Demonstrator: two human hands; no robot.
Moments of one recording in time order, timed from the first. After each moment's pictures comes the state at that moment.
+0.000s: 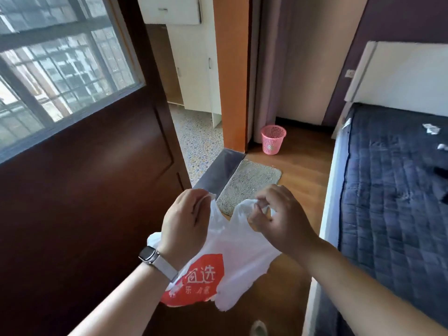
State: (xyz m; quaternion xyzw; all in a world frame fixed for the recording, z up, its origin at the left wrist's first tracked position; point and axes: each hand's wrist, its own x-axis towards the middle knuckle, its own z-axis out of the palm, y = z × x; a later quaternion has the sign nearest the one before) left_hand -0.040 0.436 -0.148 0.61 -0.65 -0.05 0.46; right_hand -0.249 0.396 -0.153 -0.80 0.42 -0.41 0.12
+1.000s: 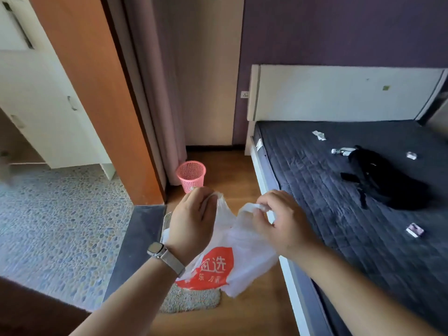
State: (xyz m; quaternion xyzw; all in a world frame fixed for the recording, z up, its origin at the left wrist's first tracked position) left_hand -0.142 -0.120 -0.155 0.40 -0.78 -0.20 0.44; right_hand -0.327 -0.035 -0.138 -0.67 0.62 -0.41 -0.03
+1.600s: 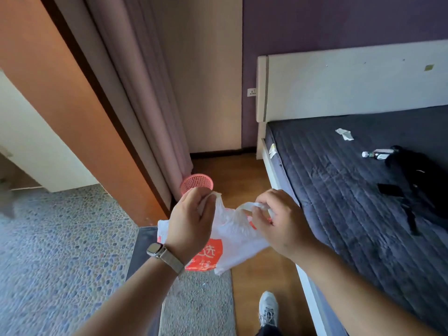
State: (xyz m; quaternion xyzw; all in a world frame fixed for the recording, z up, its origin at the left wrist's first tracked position) left_hand -0.257 -0.348 -0.169 0.42 -0.78 -0.20 0.42; right_hand -0.443 -0.267 -0.175 -0.64 0.63 -0.44 0.01
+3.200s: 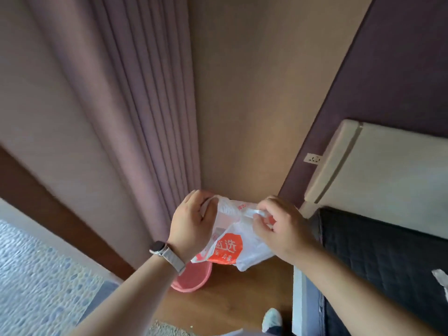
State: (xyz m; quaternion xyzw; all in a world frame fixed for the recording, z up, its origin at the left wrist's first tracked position) left_hand -0.466 -0.962 -0.195 0.55 -0.68 -0.17 0.45; right_hand -0.673 -0.938 -0.176 -0.77 0.52 -0.36 0.07
